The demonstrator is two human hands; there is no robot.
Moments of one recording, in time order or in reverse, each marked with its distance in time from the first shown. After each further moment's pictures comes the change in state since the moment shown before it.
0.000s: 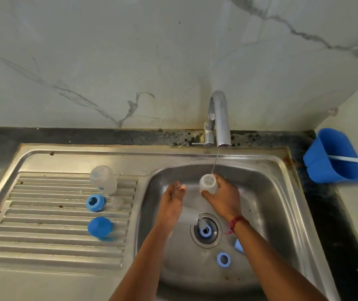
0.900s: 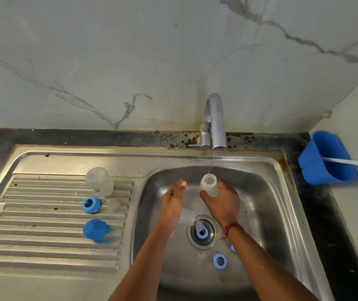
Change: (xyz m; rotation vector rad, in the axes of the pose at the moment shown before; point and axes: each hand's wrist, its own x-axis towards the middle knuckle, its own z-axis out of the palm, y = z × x) left_hand 0.000 0.007 0.010 -0.126 -0.073 -0.006; right_hand -0.011 -0.001 -0.002 -0.006 0.137 -0.034
